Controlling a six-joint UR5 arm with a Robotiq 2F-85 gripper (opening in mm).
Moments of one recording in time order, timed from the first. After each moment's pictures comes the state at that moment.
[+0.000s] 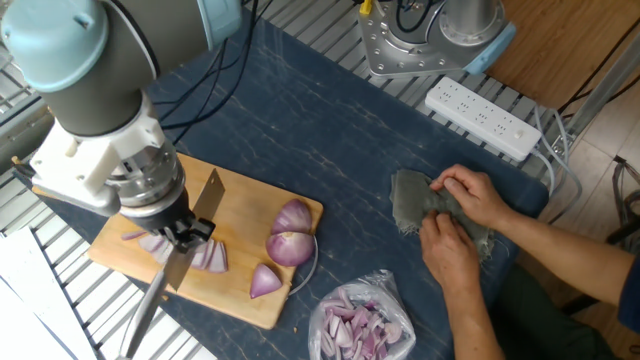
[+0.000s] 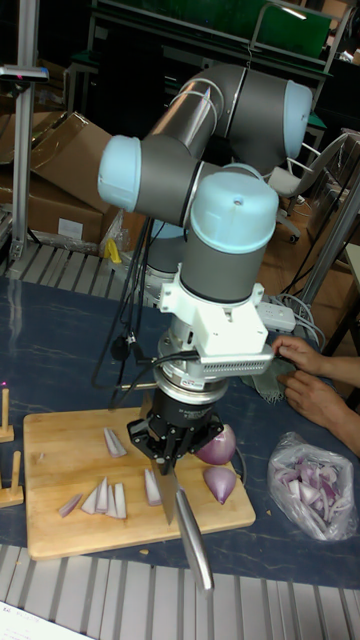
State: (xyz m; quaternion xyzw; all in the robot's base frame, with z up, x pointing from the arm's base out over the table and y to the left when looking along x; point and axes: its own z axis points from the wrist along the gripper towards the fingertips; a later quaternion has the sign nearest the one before) arm 0.692 0.024 0.095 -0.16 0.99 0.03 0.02
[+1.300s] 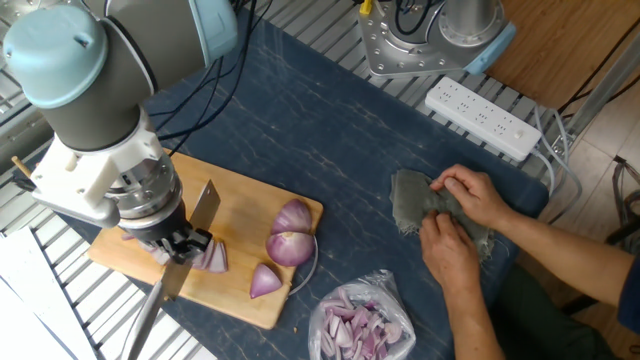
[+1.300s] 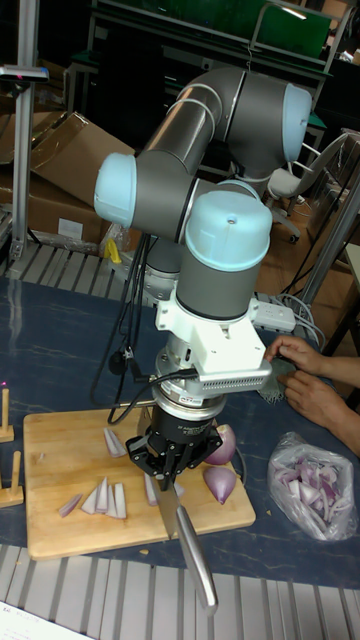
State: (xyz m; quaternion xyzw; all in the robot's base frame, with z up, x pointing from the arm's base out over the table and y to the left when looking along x) arm 0.702 0.025 0.084 -0.17 0.99 0.03 0.03
